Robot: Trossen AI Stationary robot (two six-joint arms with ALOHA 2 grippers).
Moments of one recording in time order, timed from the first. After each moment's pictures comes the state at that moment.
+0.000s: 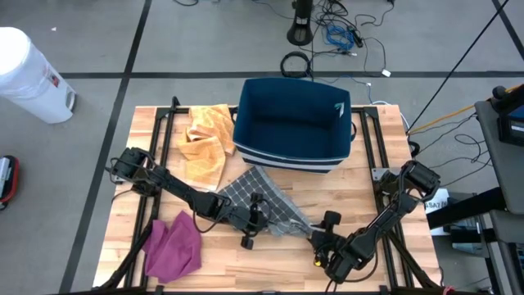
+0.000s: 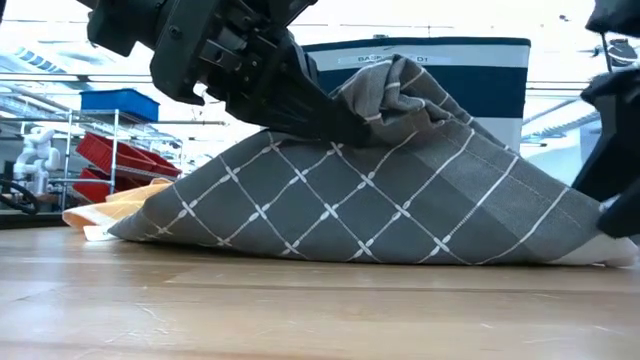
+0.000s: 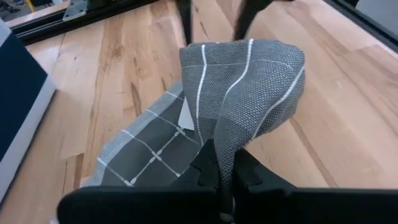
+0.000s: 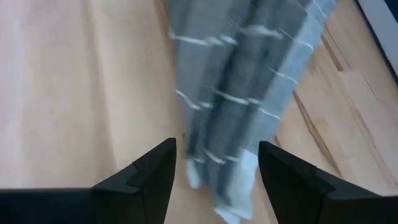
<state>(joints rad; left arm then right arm) -0.37 1.82 0.94 0.34 -0.22 0.11 0.86 1.84 1.02 -0.60 0.74 1.04</state>
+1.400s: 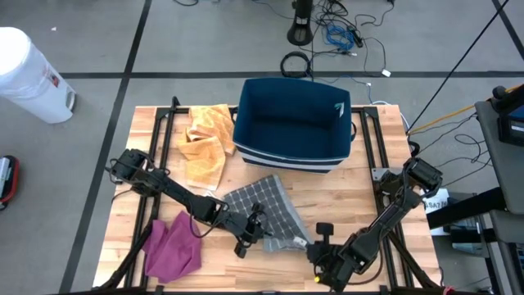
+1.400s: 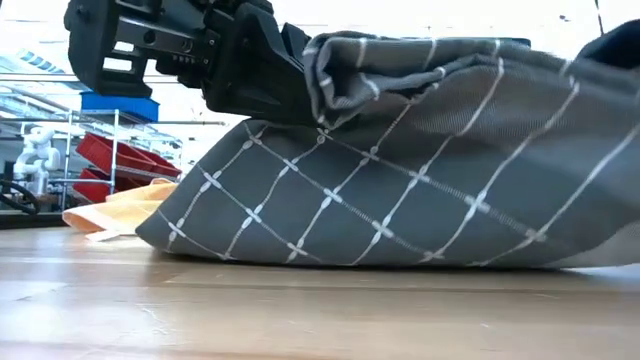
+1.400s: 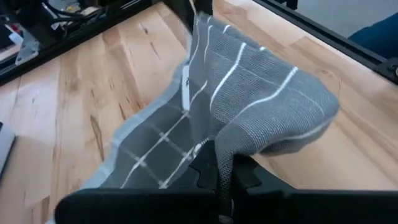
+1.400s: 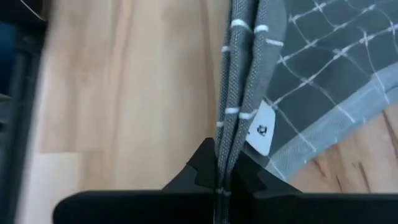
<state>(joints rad) -0.42 1.82 0.94 0.35 -0.13 0.27 0.86 1.80 1.13 -0.52 0.51 0.84</state>
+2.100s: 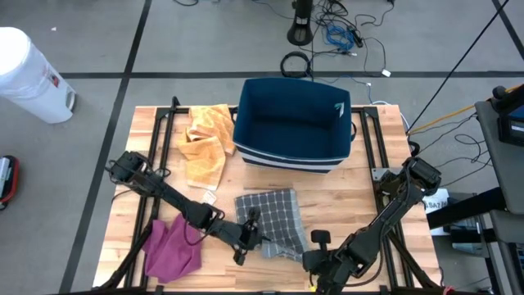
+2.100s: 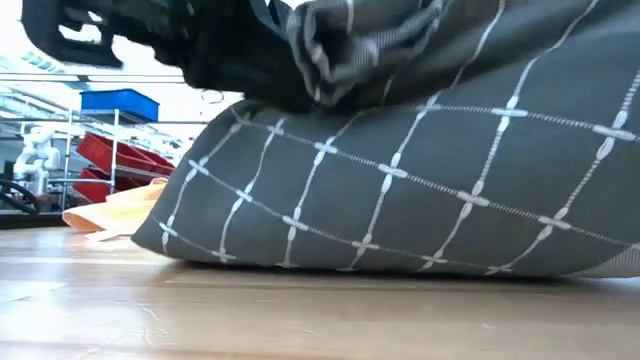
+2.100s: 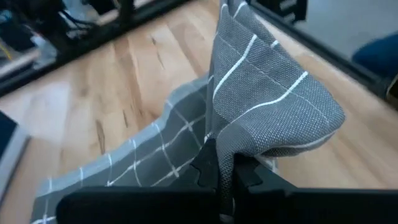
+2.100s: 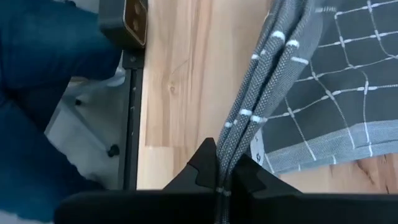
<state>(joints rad) -0.51 1.82 0.94 0.40 -0.27 0.21 0.82 1.80 1.36 -0.67 0.26 0.79</state>
